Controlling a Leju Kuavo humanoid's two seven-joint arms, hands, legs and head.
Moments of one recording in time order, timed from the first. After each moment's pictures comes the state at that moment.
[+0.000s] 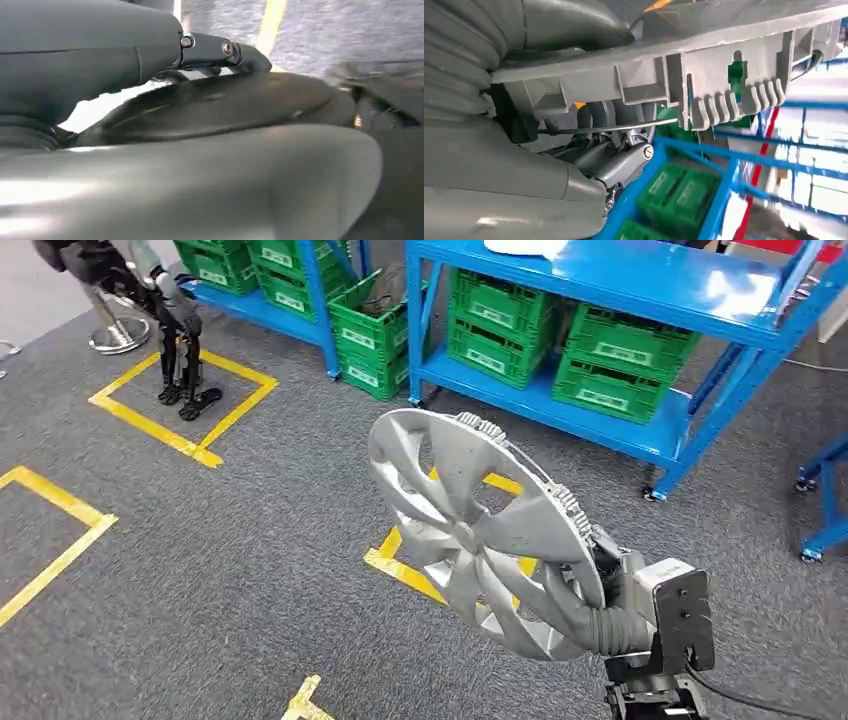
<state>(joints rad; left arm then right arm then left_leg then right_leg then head) -0.13 -0.07 -1.15 -0.17 0.98 0.19 0.20 -0.12 -0.30 0.63 -2.15 0.06 -0.38 0.21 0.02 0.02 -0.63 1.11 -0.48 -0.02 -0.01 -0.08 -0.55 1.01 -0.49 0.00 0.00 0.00</state>
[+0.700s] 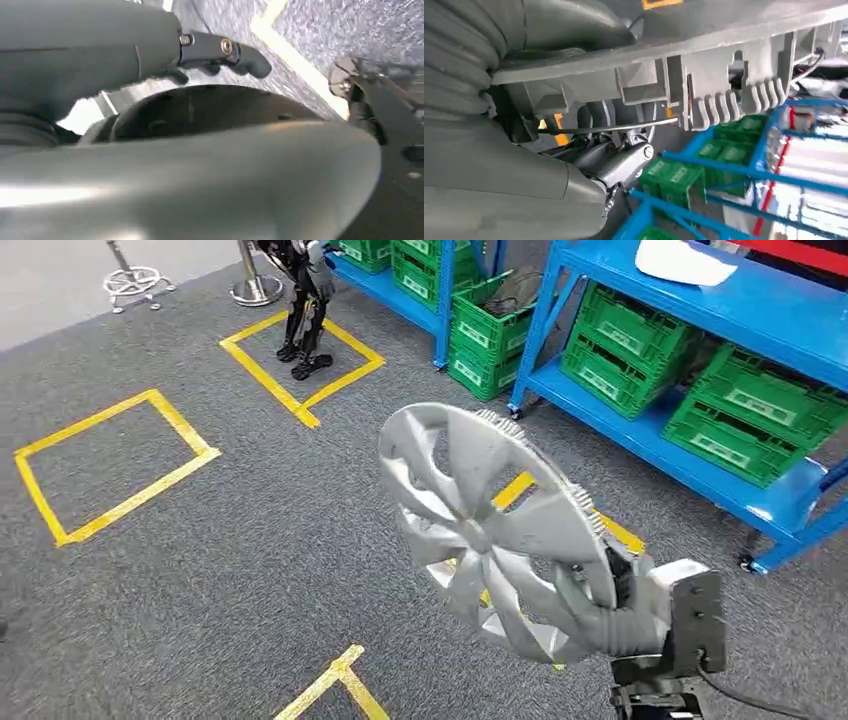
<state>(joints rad) -0.13 -0.08 -1.14 -0.17 1.05 0.24 0.12 -0.14 -0.31 0.61 -2.15 0.01 -0.42 0.21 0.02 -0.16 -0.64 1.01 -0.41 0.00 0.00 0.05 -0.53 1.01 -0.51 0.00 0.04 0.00</state>
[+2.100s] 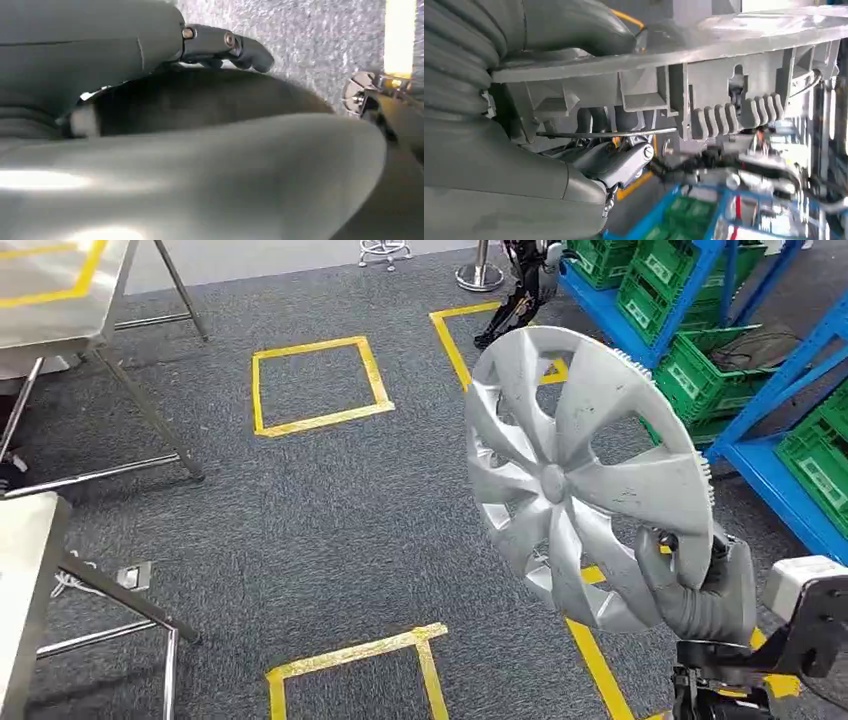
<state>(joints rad) -0.14 -0.12 -1.04 -0.18 1.09 0.39 0.24 -0.11 -0.41 0.48 -2.20 -0.12 -0.54 0.08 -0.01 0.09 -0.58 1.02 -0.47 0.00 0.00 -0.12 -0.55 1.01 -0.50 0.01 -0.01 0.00</state>
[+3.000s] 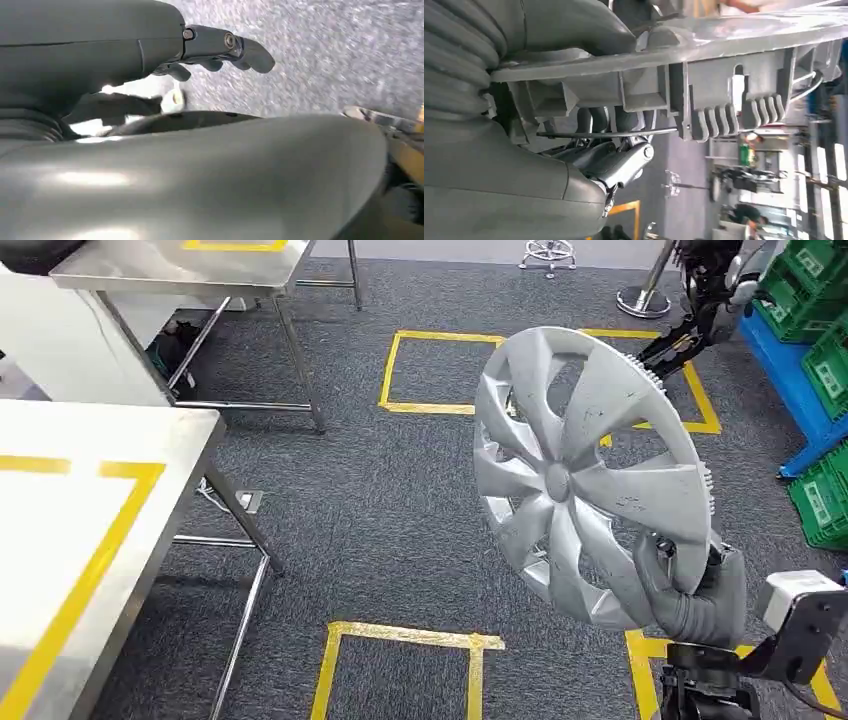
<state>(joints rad) -0.13 -0.12 -1.09 -0.18 0.96 0.48 0.24 -0.10 -0.38 0.48 -2.13 -0.15 -0.56 -0.01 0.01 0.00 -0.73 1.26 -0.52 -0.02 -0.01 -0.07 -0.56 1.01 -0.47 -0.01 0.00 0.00</state>
